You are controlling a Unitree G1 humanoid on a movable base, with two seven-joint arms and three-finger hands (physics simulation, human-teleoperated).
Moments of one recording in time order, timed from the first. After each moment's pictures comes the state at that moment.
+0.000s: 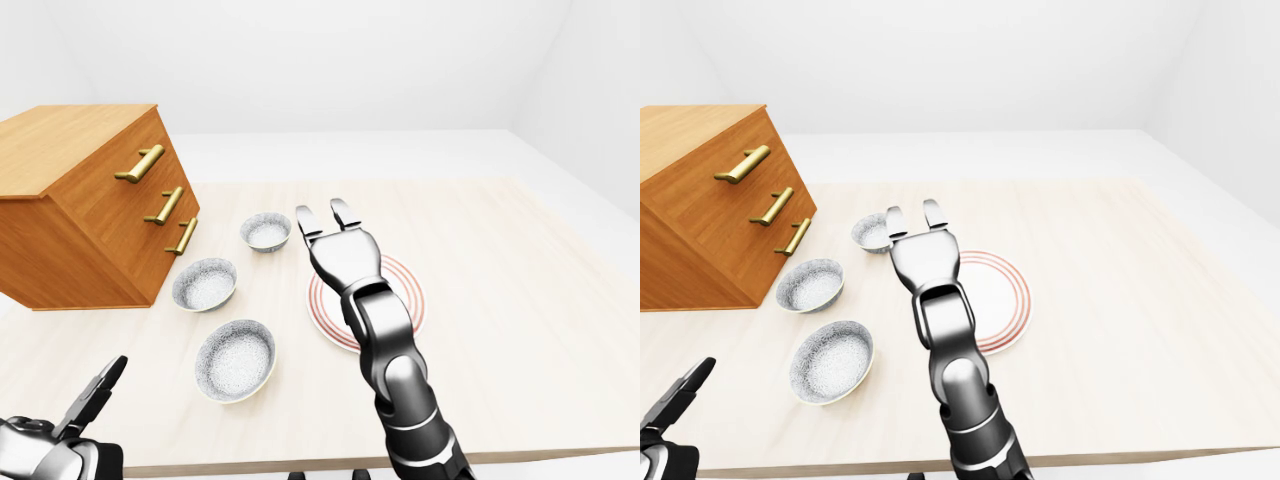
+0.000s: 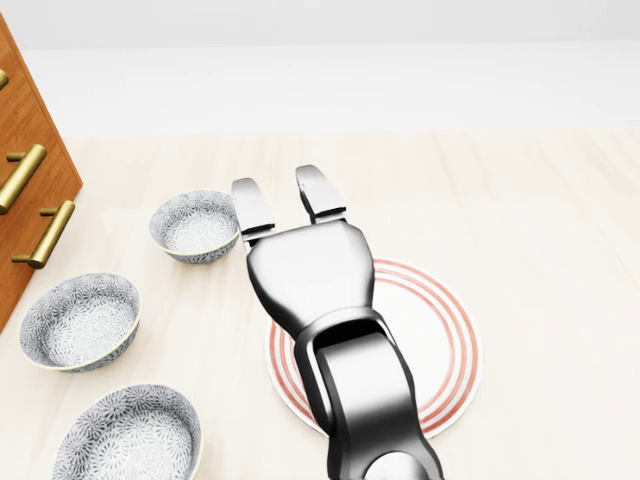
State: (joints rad) left arm 0.18 0.06 0.68 -0.08 -0.35 0.09 0.52; right arm -0.34 0.26 0.32 -0.26 -1.80 0.09 0.70
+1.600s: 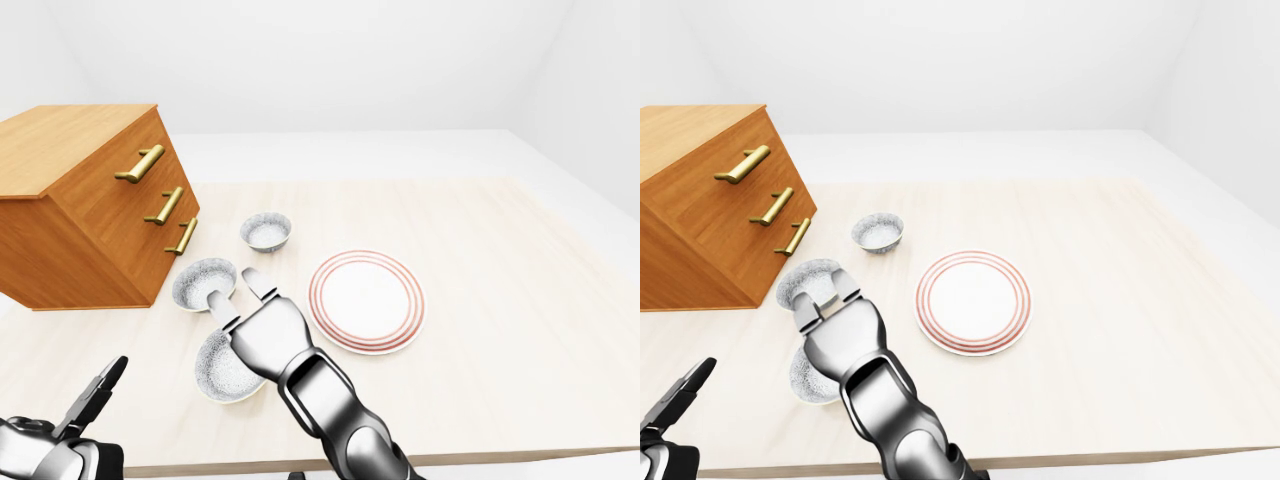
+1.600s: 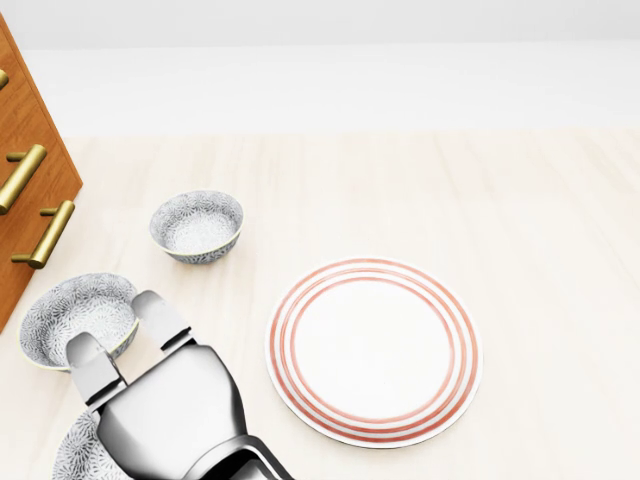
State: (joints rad) left arm 0.18 0.06 0.68 -0.08 -0.35 0.09 0.52; right arm -0.10 0.28 0.71 -0.25 -1.81 -0.06 0.70
